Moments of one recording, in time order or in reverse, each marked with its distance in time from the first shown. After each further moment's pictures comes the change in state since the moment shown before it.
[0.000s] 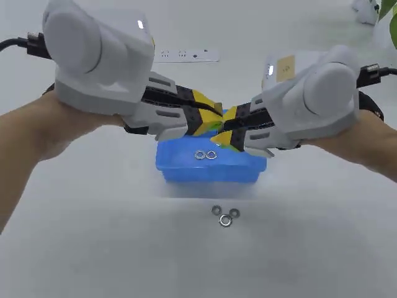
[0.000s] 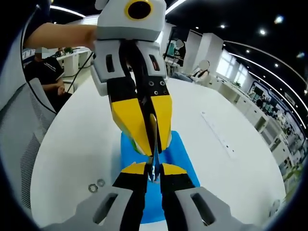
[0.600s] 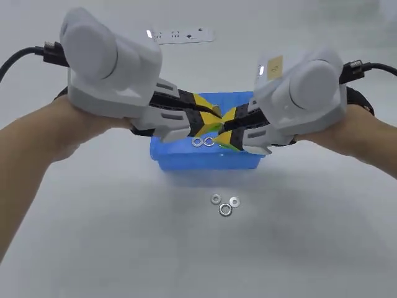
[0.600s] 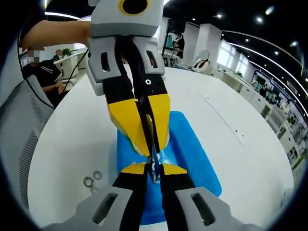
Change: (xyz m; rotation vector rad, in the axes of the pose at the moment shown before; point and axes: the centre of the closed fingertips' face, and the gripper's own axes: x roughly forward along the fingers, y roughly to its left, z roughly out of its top) left arm 0.021 -0.001 -0.029 -0.040 0.052 -0.028; right arm 0.015 0.006 -0.029 0.067 0.034 0.033
